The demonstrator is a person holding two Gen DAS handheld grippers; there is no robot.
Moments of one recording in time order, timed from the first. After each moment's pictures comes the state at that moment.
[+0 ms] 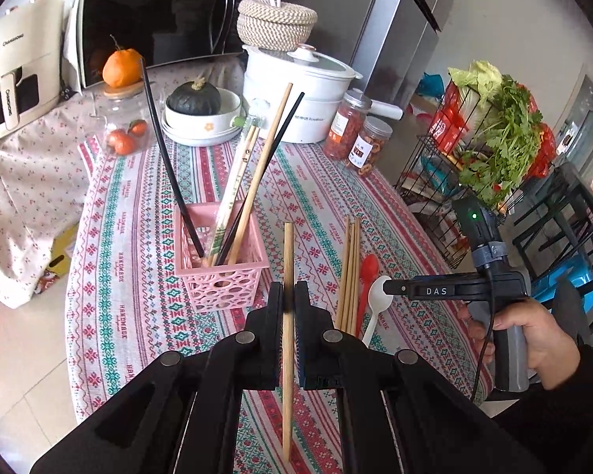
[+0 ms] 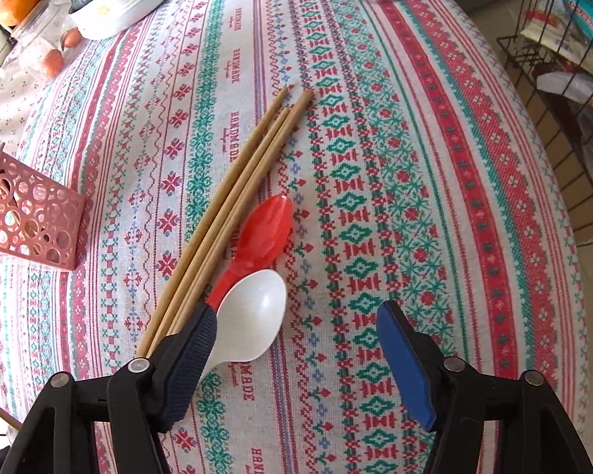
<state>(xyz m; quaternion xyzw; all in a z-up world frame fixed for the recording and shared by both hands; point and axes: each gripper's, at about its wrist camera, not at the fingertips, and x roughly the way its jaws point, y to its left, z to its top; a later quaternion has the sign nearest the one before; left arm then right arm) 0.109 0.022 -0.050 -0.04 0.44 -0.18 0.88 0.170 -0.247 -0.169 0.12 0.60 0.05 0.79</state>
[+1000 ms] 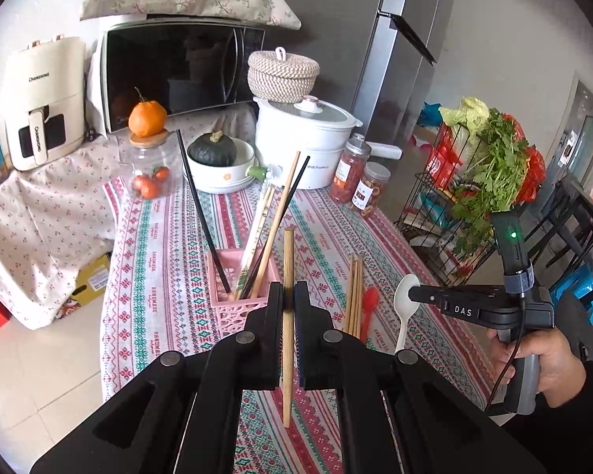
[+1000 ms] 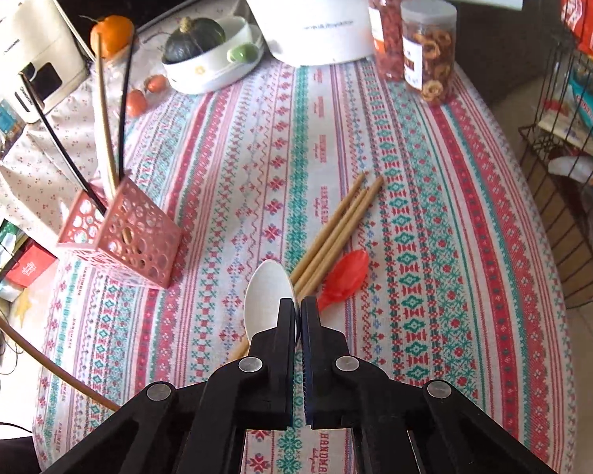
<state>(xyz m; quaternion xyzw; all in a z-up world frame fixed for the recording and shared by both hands) 0.079 0.045 -0.002 -0.04 0.36 -0.16 0.92 0.128 -0.211 -0.076 0.08 0.47 0.10 0.87</state>
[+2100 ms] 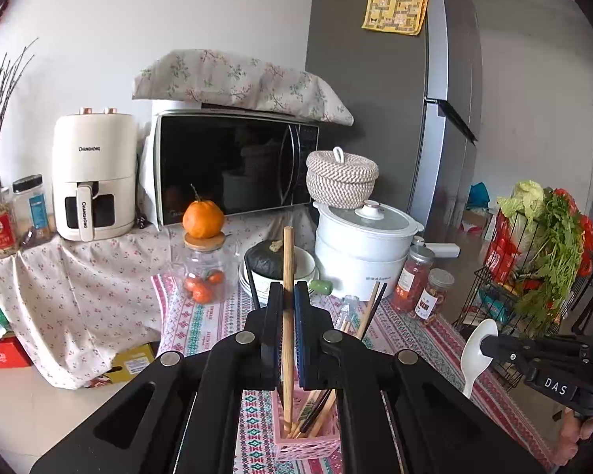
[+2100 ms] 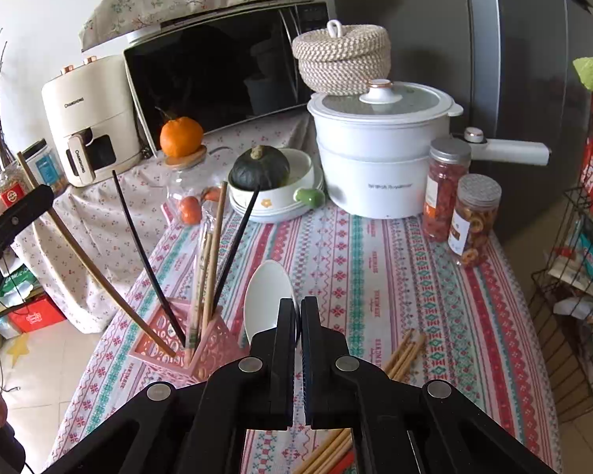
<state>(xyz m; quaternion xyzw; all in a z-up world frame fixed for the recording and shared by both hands) 0.137 0.065 0.005 -0.03 0.20 -0.06 0.98 0.135 -0.159 -0.012 0.04 0.32 0.11 0.94</state>
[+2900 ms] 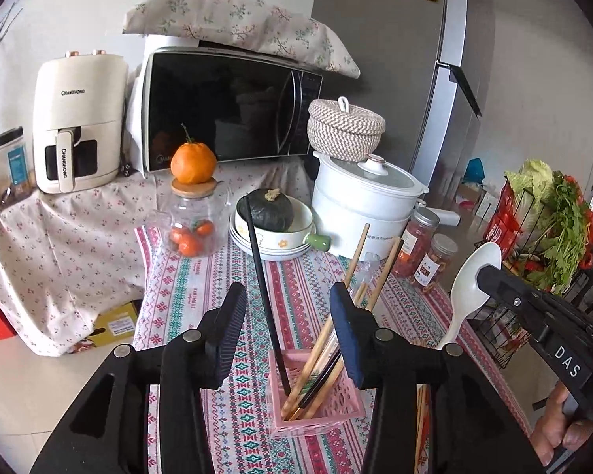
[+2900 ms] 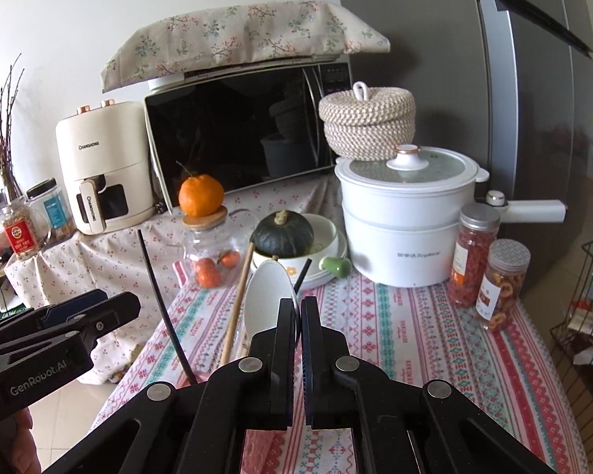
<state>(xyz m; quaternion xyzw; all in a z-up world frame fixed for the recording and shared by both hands) 0.163 0.078 -0.022 -0.06 0.28 -0.08 0.95 0.141 -0.116 0.000 0.04 0.21 0.12 0.97</state>
